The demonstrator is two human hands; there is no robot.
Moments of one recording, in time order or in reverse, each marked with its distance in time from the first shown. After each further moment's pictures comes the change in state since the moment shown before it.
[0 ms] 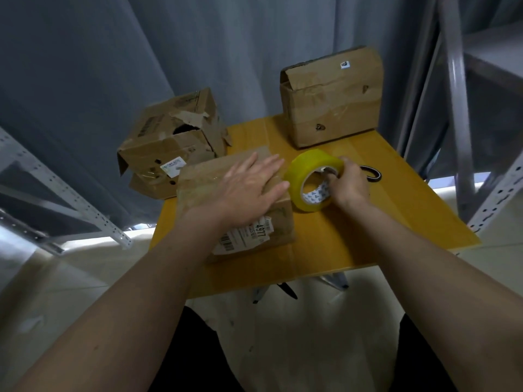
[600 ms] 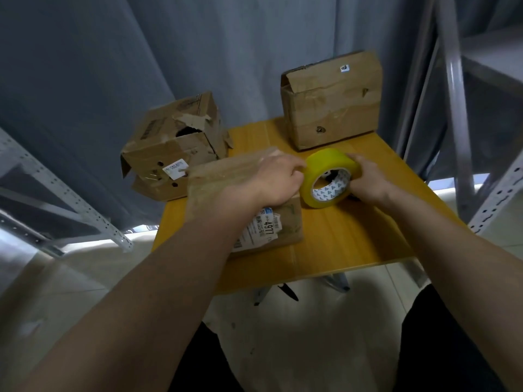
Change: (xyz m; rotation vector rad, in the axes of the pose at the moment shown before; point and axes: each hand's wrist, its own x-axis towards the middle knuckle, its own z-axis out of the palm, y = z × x) left_hand 0.036 0.040 -0.012 -0.192 -0.037 -0.076; right_hand 0.019 0.017 -0.040 -0.021 -0.289 0.023
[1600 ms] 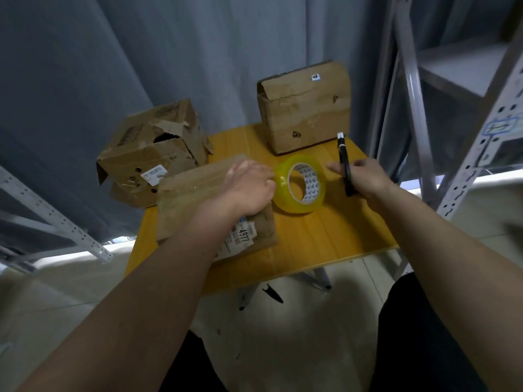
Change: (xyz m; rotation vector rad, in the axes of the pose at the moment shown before) left_hand -0.007 -0.001 0.010 0.166 -0.001 -0.065; right_hand -0.034 -0.004 -0.034 0.309 0.129 0.148
